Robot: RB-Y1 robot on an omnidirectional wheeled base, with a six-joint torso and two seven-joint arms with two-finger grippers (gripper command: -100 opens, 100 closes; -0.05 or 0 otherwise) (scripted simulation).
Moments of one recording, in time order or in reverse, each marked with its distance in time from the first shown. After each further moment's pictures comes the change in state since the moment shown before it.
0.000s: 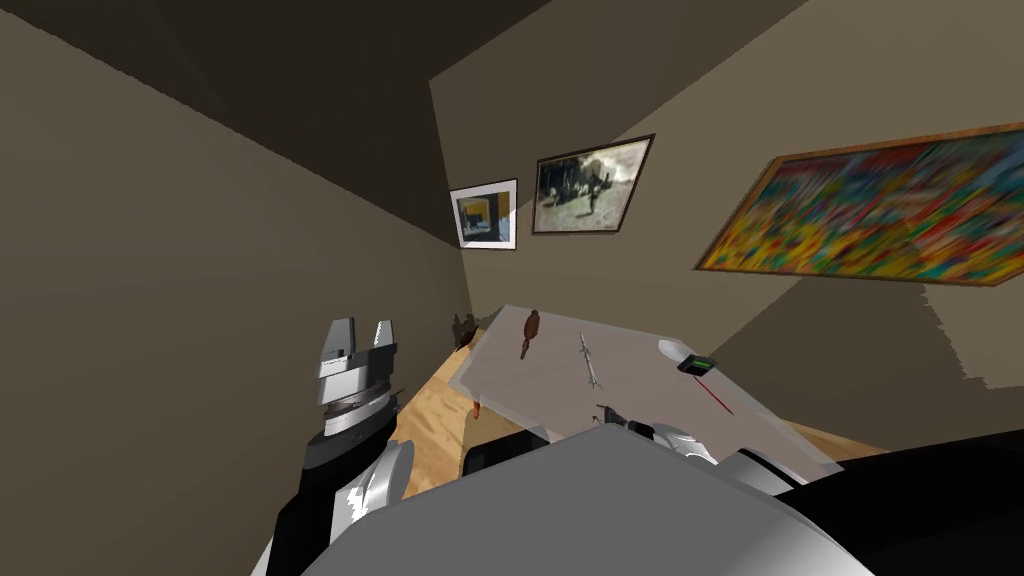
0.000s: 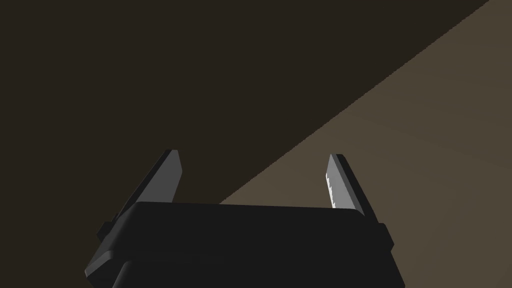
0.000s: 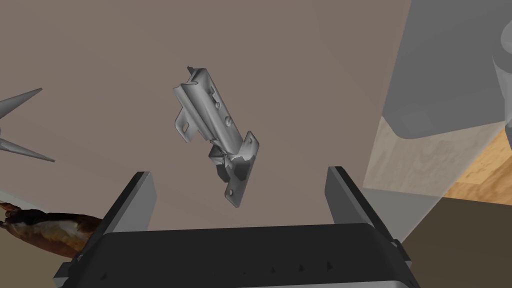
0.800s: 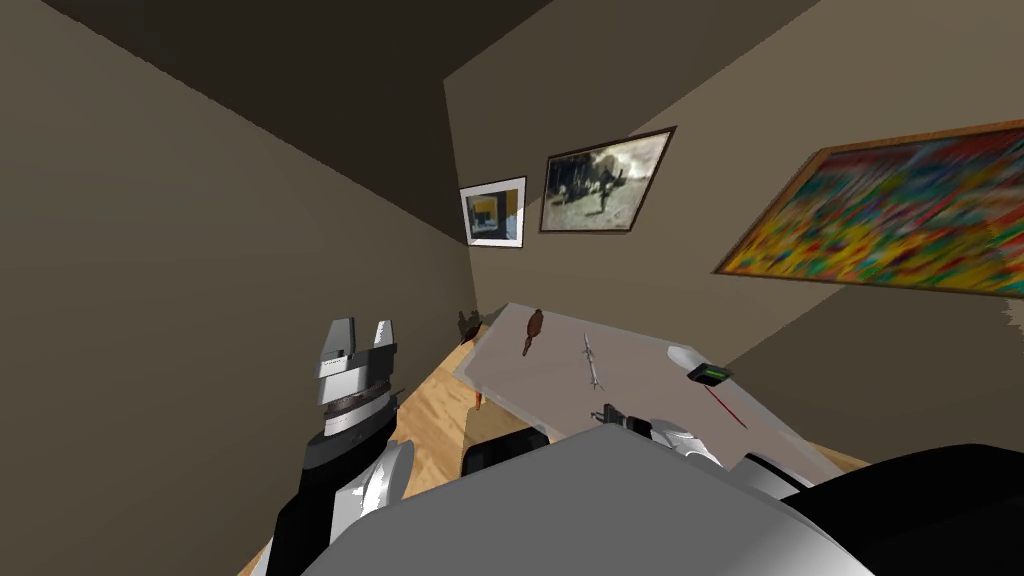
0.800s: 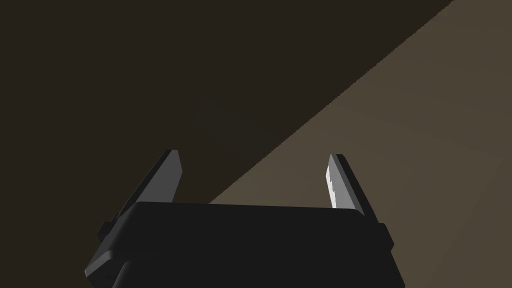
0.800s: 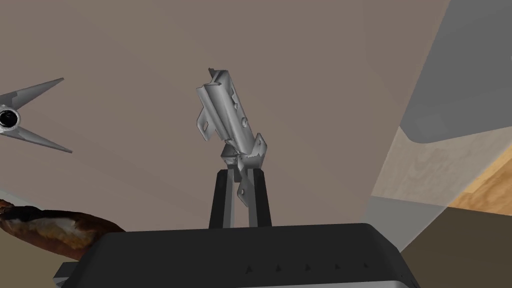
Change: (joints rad) left arm 0.000 0.000 0.000 0.000 0.000 0.000 0.000; right arm 0.032 -0.024 0.064 -0.102 -0.035 0.064 -0.080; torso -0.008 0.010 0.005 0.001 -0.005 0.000
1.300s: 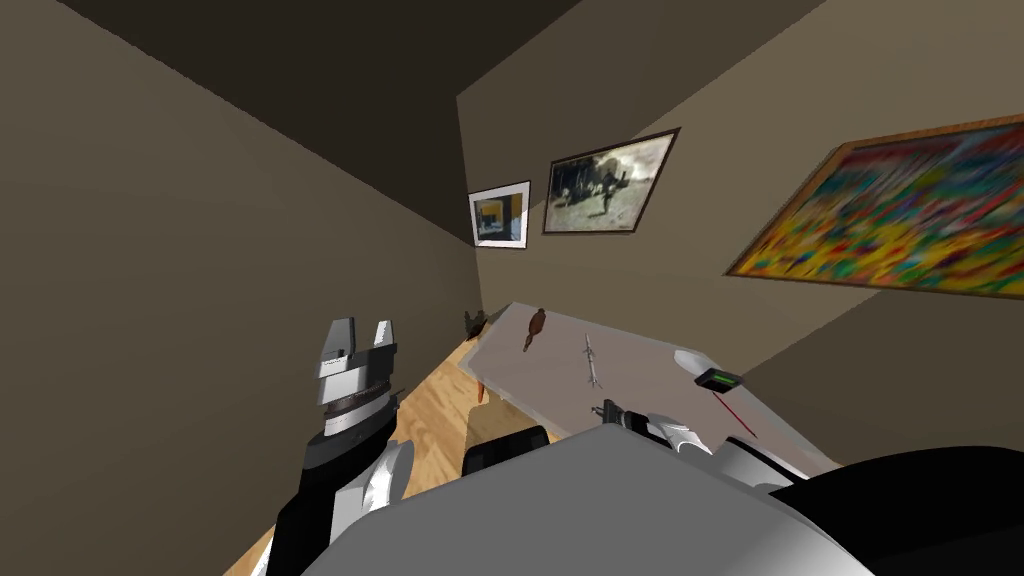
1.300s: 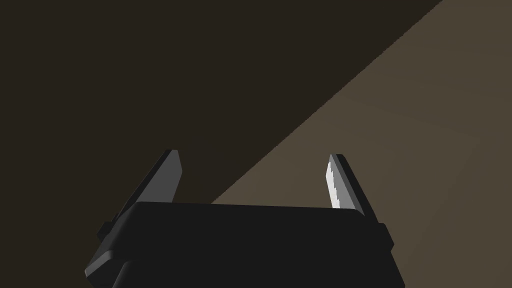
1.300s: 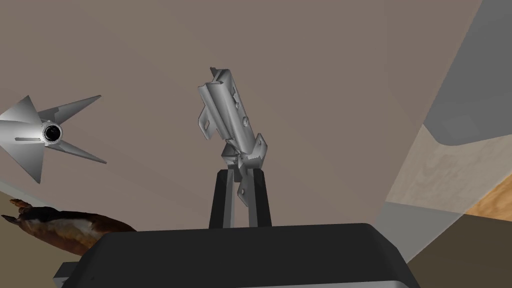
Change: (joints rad) left arm 0.000 0.000 0.000 0.000 0.000 0.000 0.000; right arm -0.060 -0.009 0.045 0.075 -0.085 0.036 -0.001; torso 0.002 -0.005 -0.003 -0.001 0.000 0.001
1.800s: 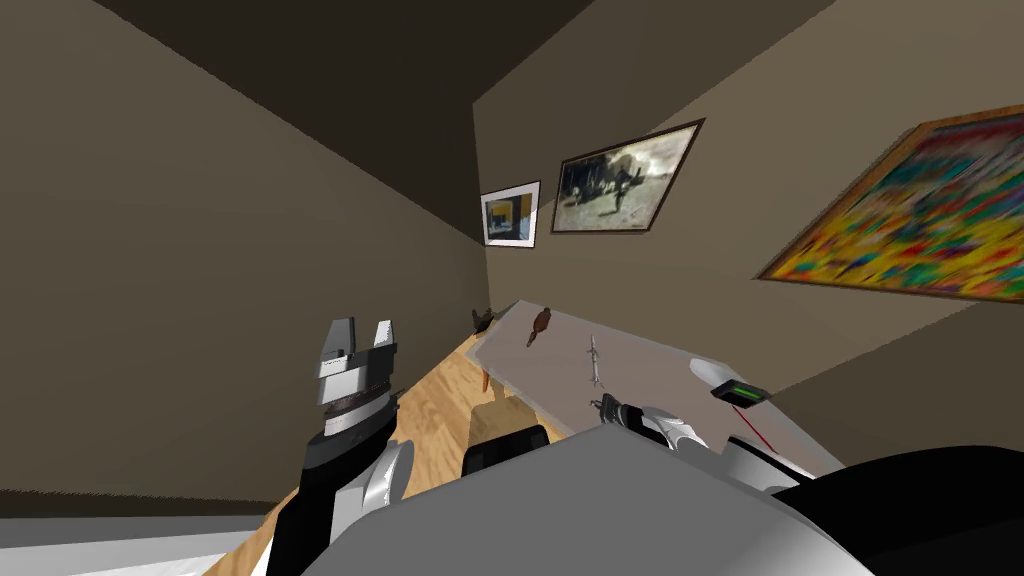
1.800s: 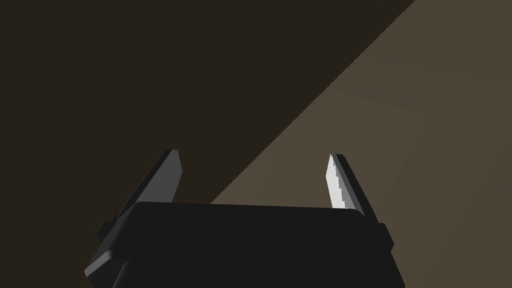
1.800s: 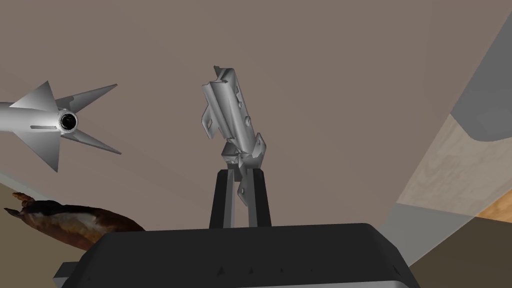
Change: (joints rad) left arm 0.000 0.000 0.000 0.000 0.000 0.000 0.000; right arm 0.015 -0.036 0.101 -0.105 -0.077 0.102 -0.114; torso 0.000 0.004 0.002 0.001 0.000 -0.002
